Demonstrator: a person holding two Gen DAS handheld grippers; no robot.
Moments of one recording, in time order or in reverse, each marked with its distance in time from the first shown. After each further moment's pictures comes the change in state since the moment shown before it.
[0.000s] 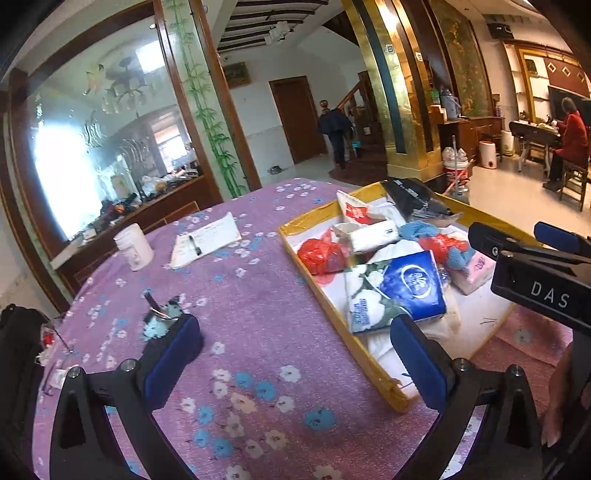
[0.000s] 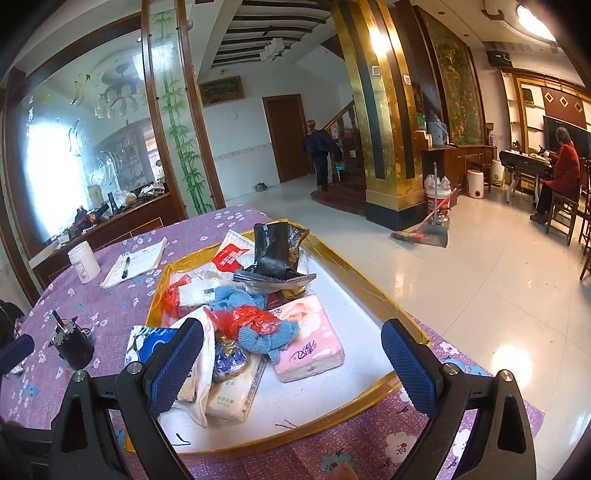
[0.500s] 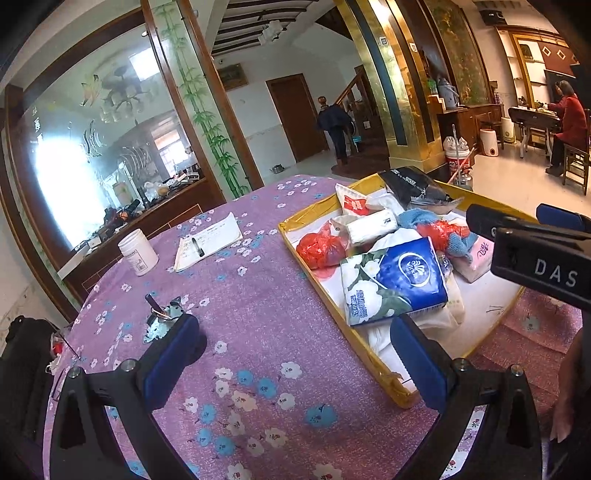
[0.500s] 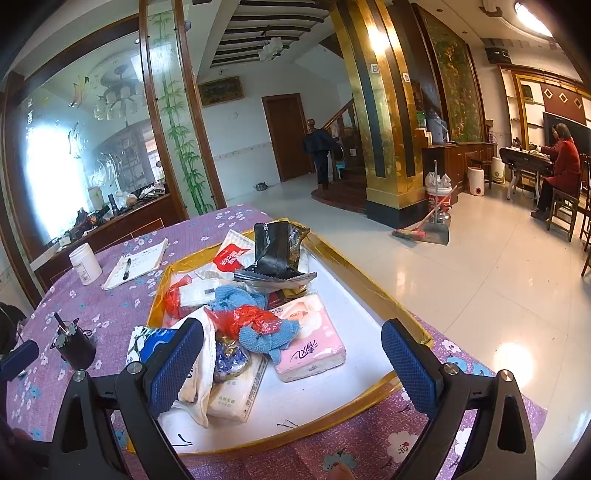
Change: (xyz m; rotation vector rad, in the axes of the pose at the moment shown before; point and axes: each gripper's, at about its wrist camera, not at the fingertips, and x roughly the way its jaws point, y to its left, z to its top) left arm -0.001 -0.015 -0.005 0.046 0.013 0.025; right arm 0.001 -0.002 0.000 0.016 0.001 0.008
